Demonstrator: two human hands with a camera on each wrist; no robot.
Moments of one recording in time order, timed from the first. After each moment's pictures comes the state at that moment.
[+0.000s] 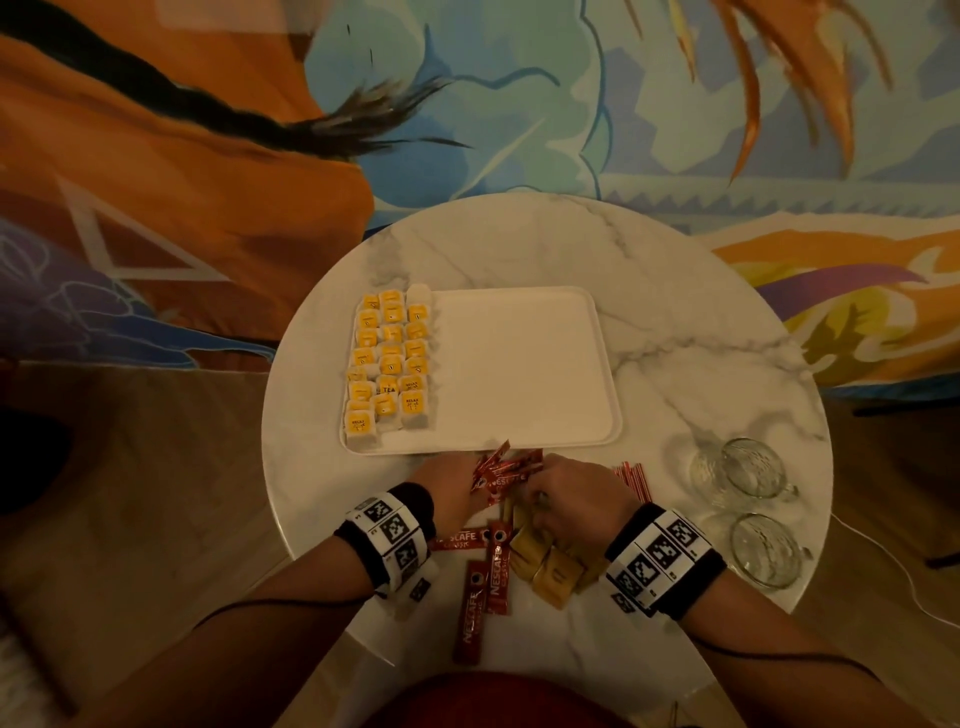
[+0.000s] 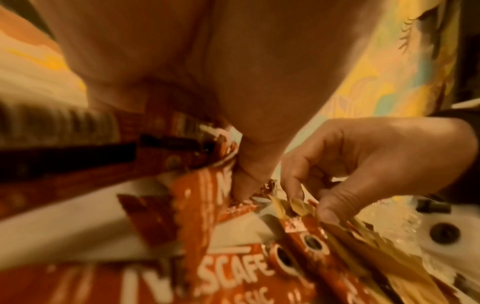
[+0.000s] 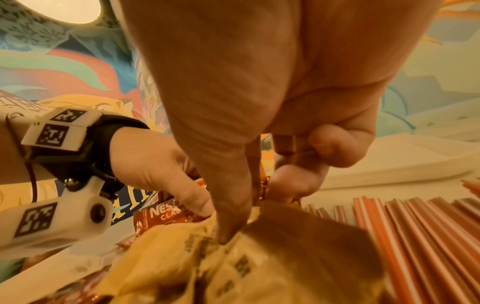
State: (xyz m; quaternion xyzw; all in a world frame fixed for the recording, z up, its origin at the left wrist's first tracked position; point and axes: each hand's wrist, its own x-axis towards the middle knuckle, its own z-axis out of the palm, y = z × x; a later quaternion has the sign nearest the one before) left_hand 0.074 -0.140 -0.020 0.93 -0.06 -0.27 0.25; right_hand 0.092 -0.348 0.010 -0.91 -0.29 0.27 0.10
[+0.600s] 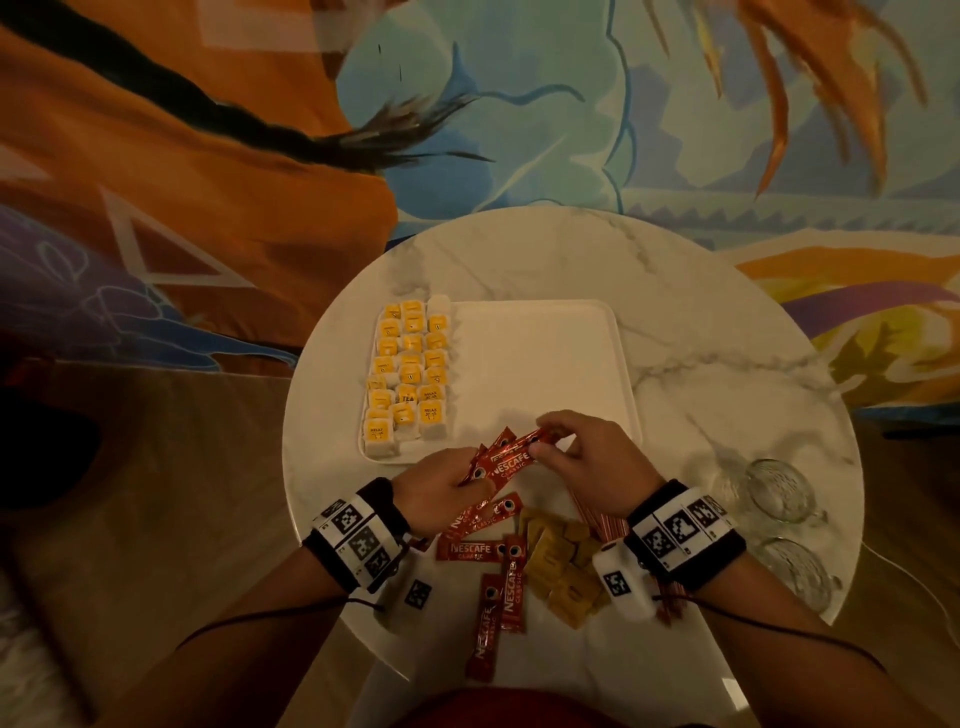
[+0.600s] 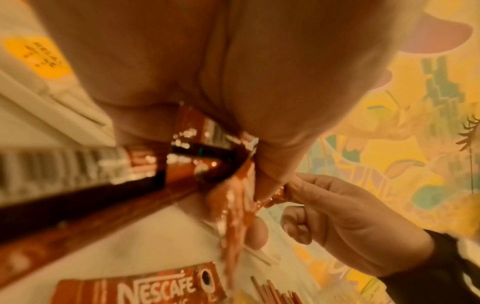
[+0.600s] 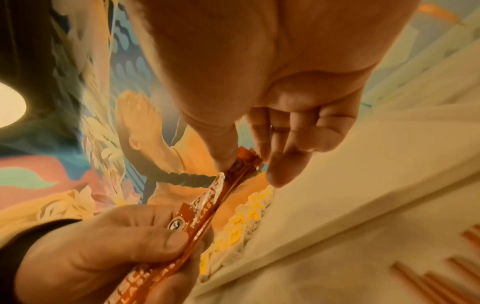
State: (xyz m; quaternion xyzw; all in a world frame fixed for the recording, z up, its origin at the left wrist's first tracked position) left_hand 0.072 -0.110 0.016 0.84 -0.06 -0.28 0.47; right_hand 0.128 -0.341 0.019 -0.89 -0.17 0.16 0.39
